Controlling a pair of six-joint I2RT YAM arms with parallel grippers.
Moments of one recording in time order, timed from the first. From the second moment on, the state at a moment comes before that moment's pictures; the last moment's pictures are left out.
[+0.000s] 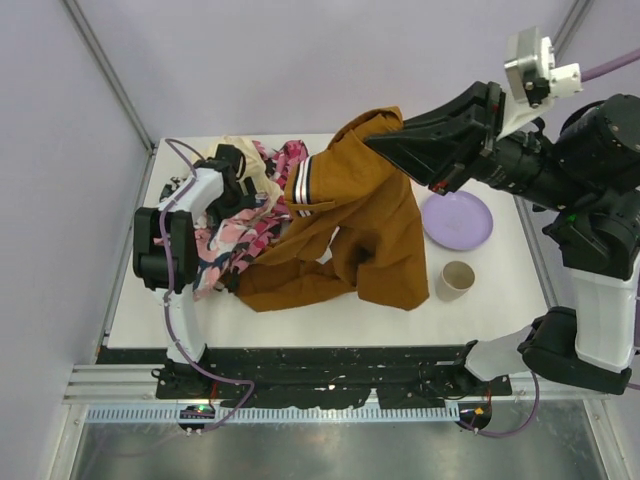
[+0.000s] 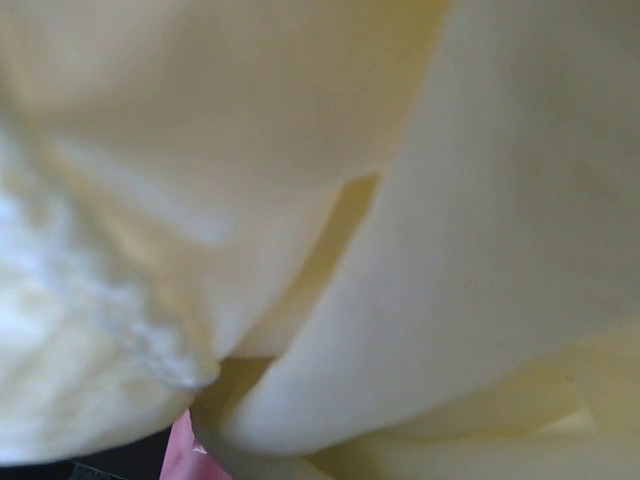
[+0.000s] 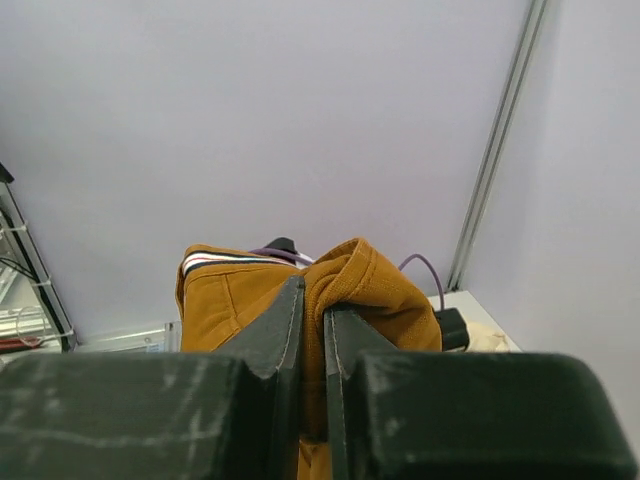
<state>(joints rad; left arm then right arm) -0.14 2.02 1.59 -0.82 -0.10 -0.51 0.86 1.39 2.42 -0.70 -0.39 0.06</state>
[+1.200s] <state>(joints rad) -0.12 1.82 1.47 -0.78 -0.01 -0.52 0.86 1.21 2.10 -0.59 0.11 -0.07</state>
